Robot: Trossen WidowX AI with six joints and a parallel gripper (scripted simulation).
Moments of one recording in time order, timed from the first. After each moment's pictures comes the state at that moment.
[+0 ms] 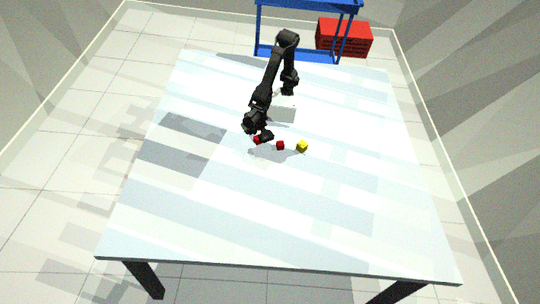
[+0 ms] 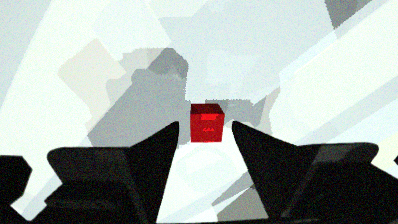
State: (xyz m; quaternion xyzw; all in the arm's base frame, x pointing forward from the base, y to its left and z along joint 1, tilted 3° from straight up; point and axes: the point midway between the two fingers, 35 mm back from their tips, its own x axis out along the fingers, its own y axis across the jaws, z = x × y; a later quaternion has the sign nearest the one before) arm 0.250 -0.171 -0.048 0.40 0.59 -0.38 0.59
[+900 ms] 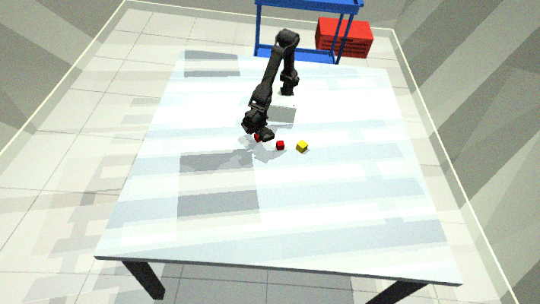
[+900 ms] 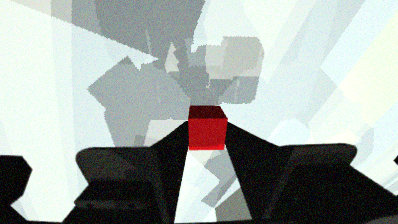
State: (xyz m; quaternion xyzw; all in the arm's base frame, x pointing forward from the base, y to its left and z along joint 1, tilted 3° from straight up) arm 0.246 -0.168 -0.046 0.40 0.60 -0.38 0.58
